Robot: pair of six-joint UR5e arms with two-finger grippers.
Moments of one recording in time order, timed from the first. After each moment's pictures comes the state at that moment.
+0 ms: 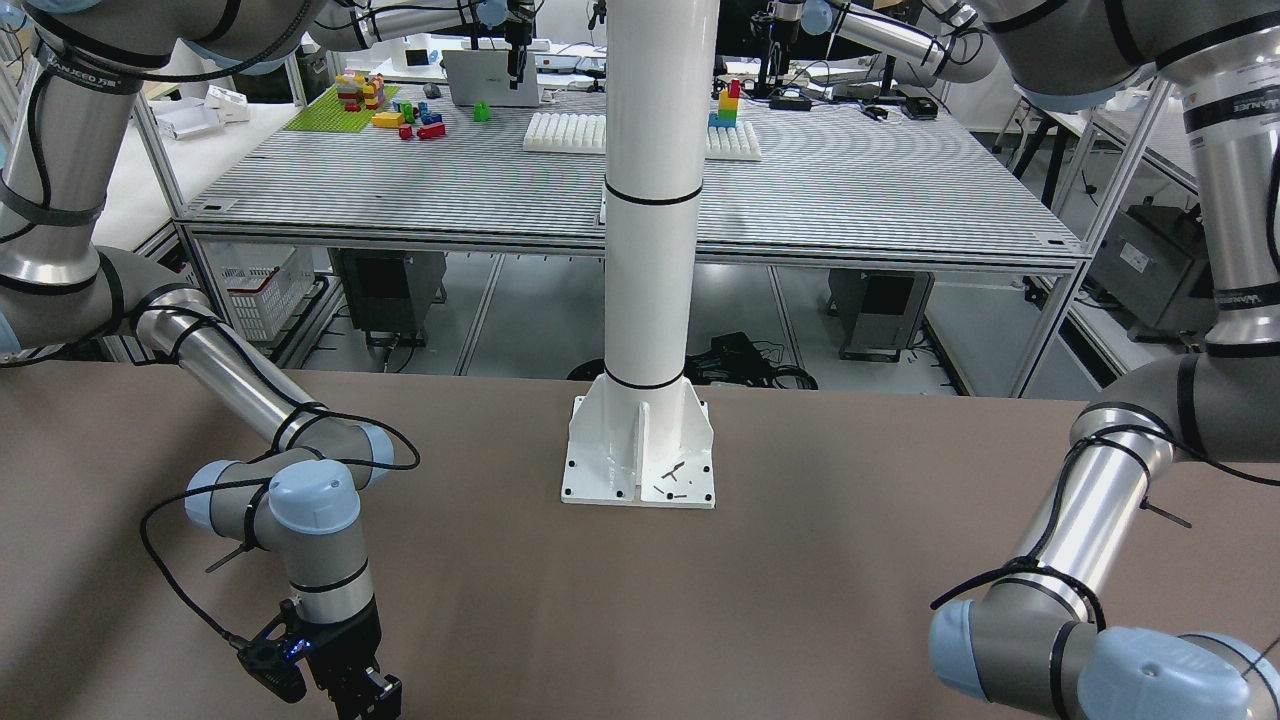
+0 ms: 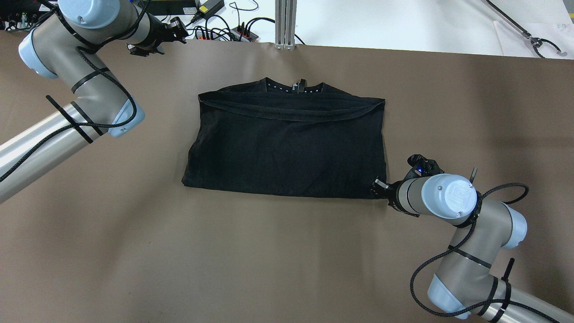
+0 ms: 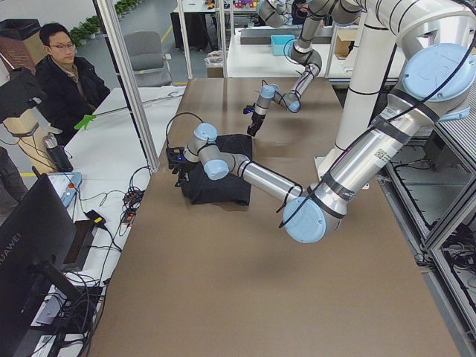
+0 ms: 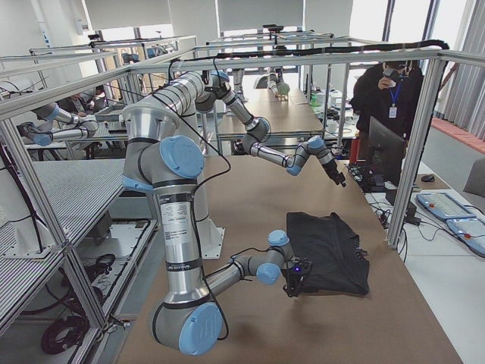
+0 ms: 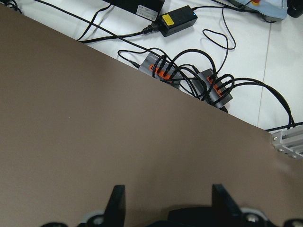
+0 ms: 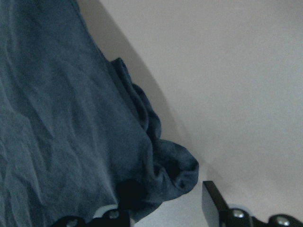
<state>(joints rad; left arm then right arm) -1.02 -2.32 -1.28 -2.13 -1.82 -1.39 0.61 -1.33 1.73 -1.08 1.70 1.76</state>
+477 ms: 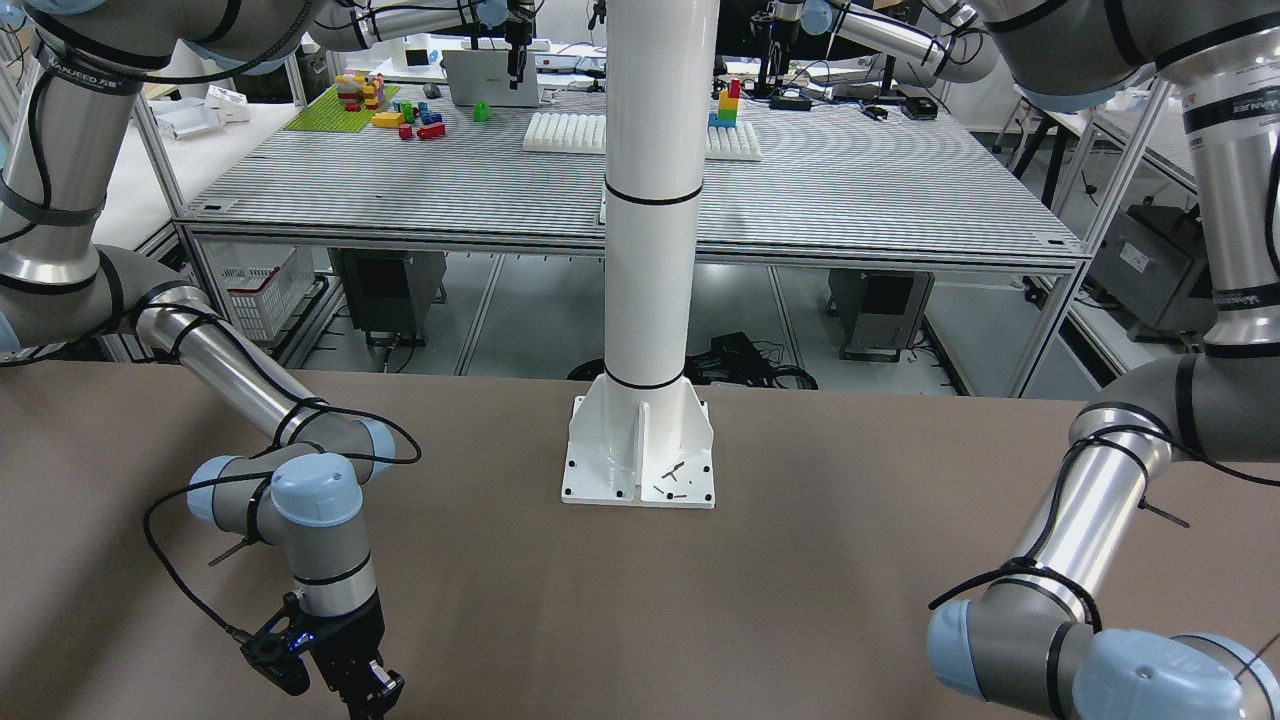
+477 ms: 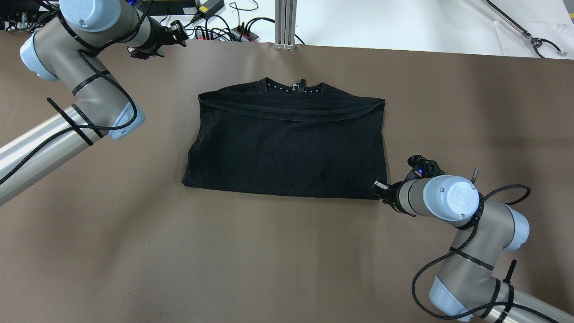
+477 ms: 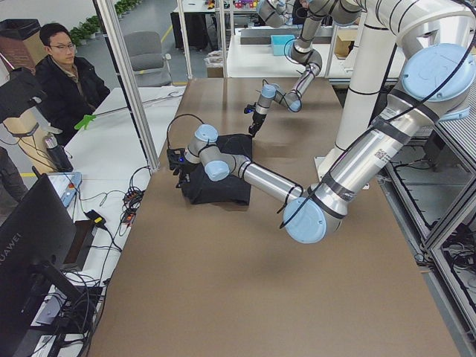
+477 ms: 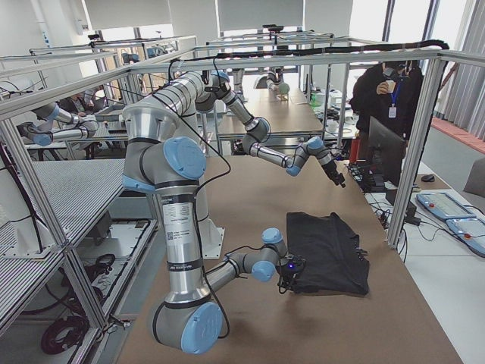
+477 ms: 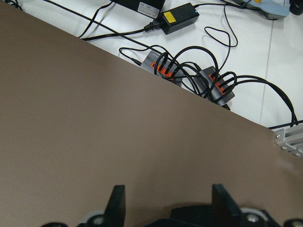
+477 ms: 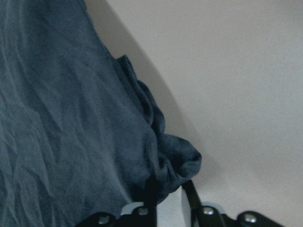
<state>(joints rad) -1.02 -2.32 -1.28 -2.13 -1.82 -1.39 0.61 -1.33 1.75 -1.08 1.70 1.76</state>
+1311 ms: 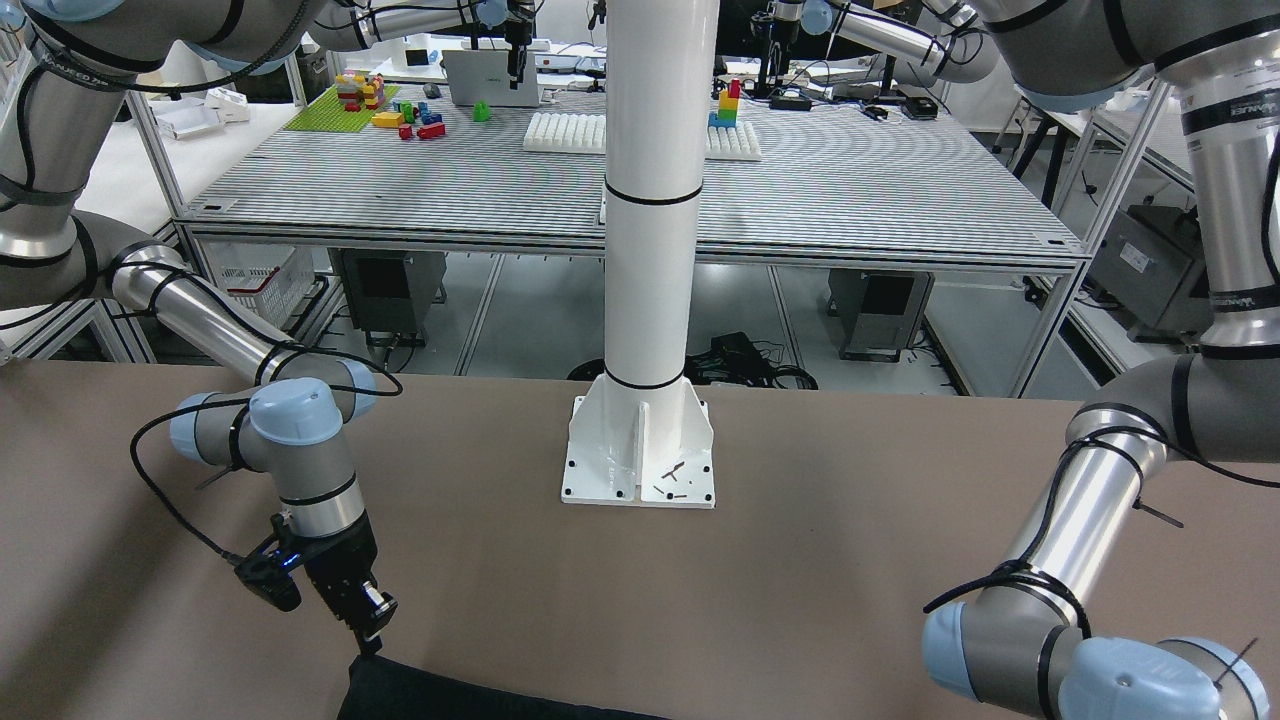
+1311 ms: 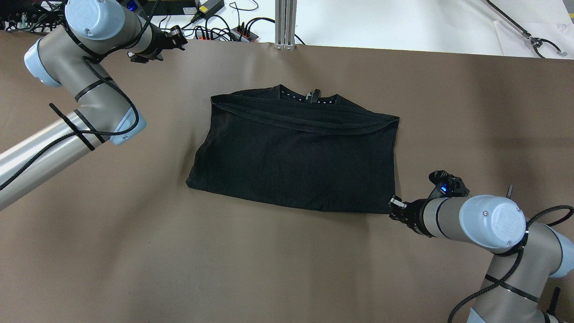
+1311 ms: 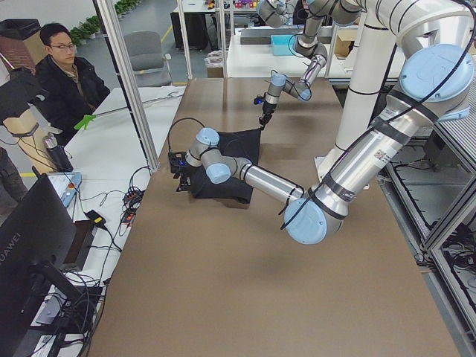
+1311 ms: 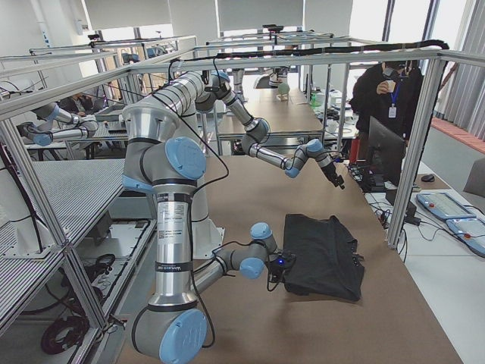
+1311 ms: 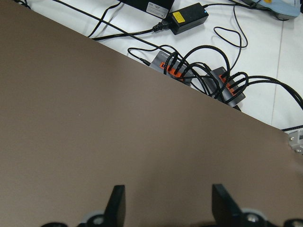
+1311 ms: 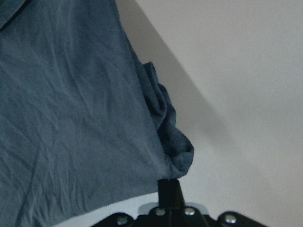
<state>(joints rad) -1.00 -2.31 -1.27 -2.13 -1.78 -1.40 0.56 -1.49 1.97 -1.10 1.72 1.82</state>
